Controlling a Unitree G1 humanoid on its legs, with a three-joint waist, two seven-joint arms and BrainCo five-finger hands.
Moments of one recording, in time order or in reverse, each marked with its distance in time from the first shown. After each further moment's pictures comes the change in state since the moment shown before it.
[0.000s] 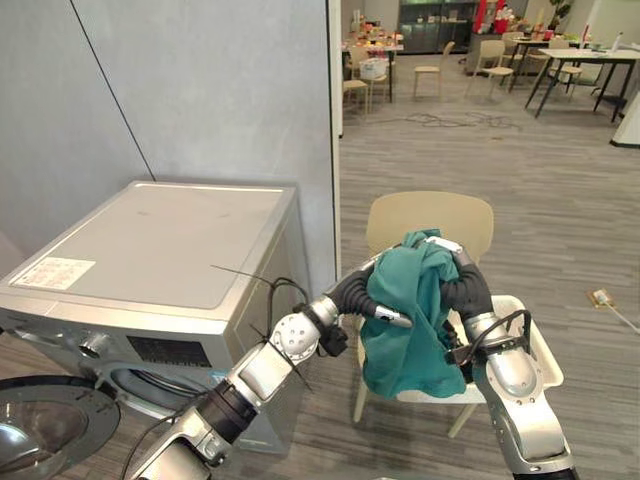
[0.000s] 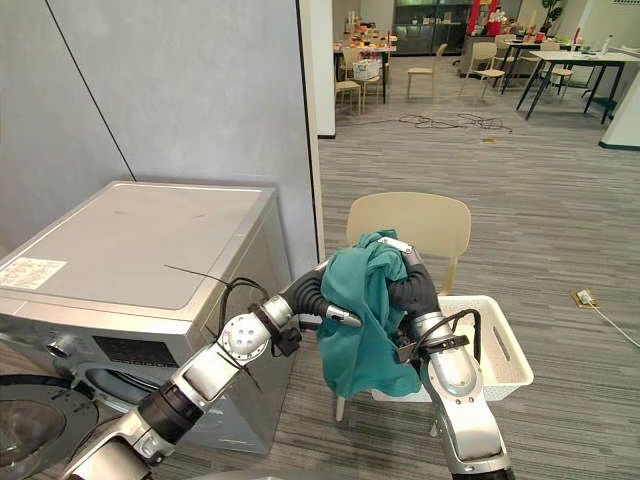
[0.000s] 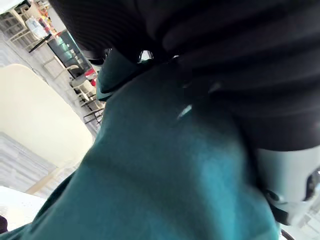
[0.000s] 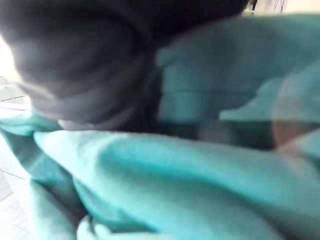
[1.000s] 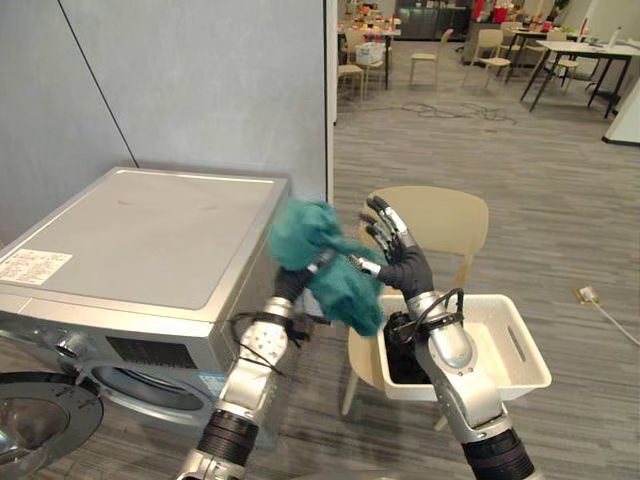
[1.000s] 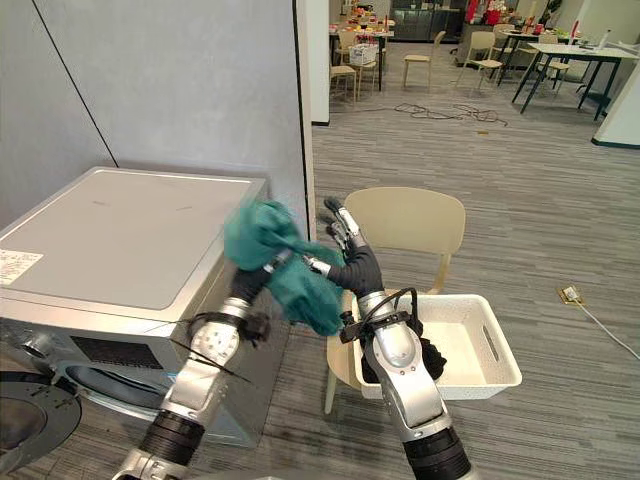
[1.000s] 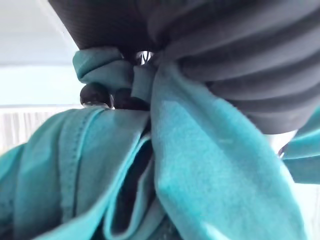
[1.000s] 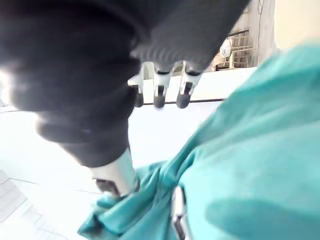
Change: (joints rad) left arm 0.247 -0.189 0.517 -0.085 -0.132 0.041 0.203; right arm -0.184 0.152 0.162 0.127 0.018 0.002 -0.090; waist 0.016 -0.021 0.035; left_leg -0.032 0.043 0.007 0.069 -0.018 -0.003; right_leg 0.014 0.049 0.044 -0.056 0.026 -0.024
